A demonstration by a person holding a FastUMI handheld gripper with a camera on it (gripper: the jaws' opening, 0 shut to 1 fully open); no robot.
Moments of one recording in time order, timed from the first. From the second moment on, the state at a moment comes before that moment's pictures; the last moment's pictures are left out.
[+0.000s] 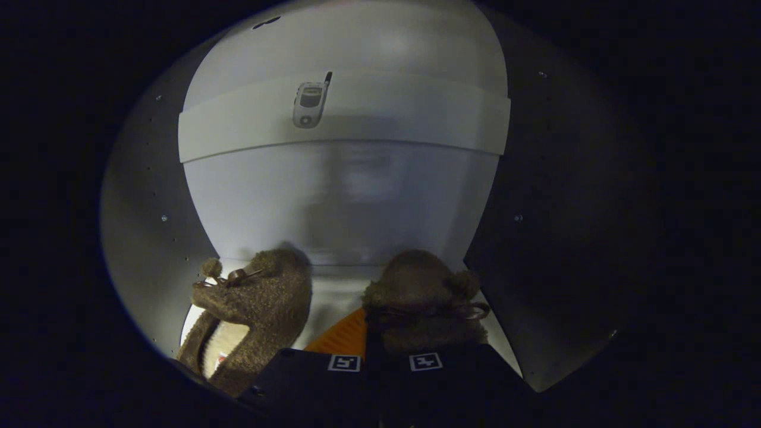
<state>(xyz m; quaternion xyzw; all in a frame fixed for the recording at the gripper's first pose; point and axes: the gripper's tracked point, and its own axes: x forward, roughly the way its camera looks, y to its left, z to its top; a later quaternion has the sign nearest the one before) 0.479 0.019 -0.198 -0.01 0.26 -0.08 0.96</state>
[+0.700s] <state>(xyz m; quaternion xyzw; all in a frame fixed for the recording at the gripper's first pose) 0.431 0.034 -0.179 0.02 0.29 -0.07 0.95</state>
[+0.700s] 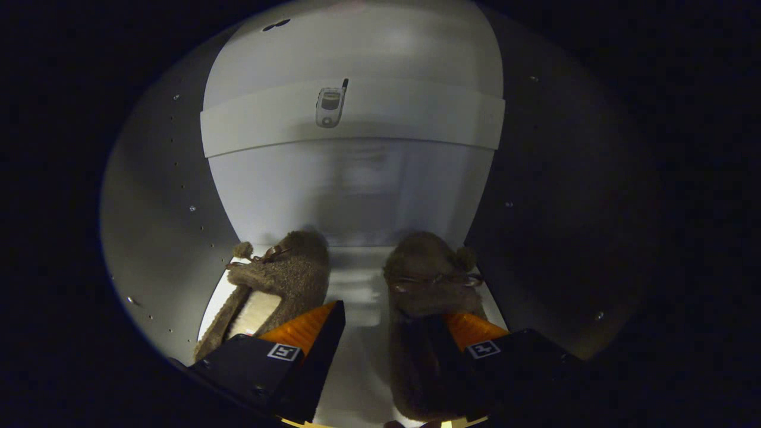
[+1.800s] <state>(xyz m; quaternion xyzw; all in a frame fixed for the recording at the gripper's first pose) 0.192 0.090 0.007 0.01 0.04 0.00 1.00</state>
